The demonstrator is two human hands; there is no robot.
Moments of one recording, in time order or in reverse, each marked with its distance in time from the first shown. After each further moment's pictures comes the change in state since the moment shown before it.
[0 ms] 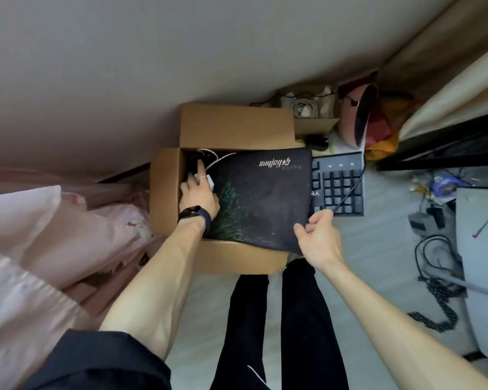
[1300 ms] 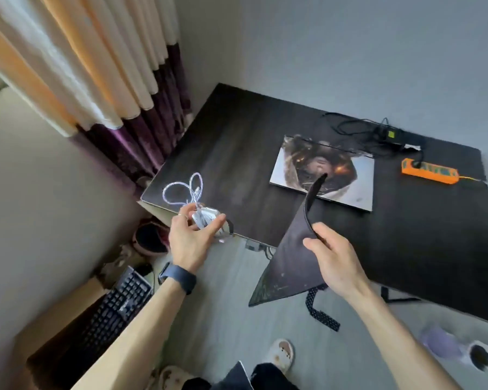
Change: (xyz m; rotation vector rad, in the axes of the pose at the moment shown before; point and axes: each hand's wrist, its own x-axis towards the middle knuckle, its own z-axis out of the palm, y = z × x) left_hand -0.507 0.443 -0.087 -0.675 0.008 0.867; right_hand -0.431 0.294 -0.412 0.735 0.712 -0.136
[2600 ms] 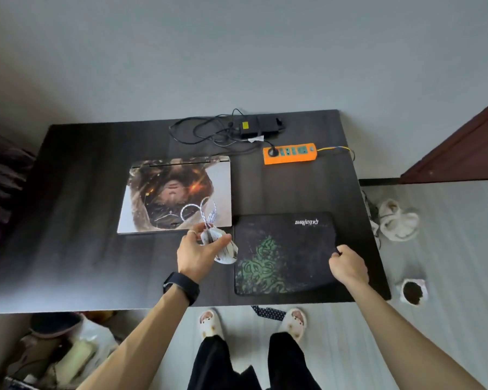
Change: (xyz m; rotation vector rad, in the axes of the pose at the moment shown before) left_hand -0.087 0.133 0.418 0.286 -0.443 -0.066; right_hand 0.075 0.378 -0.336 -0.271 0.337 0.877
